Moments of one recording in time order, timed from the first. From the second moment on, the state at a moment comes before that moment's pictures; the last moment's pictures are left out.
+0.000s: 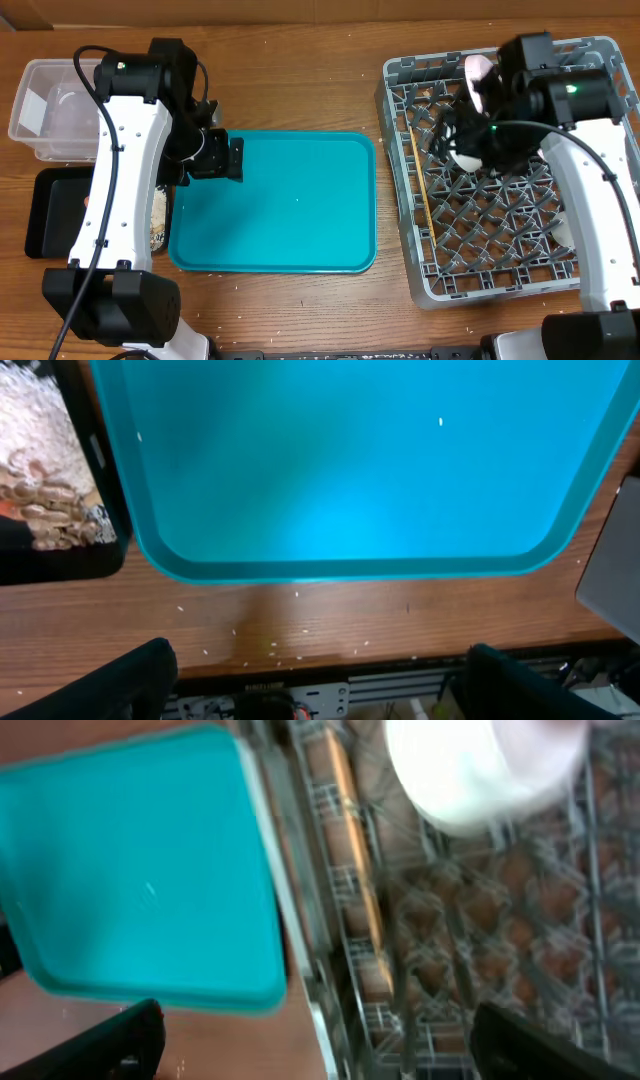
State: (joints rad) left arm -0.05 1.77 1.81 -1.69 0.14 -0.08; right arm 0.10 1.61 1.71 -1.50 -0.23 0.28
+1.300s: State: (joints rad) left arm -0.05 0.49 1.03 -1.24 0.14 -0.21; right arm 0.09 0.54 1.01 -1.18 -0.03 0.28
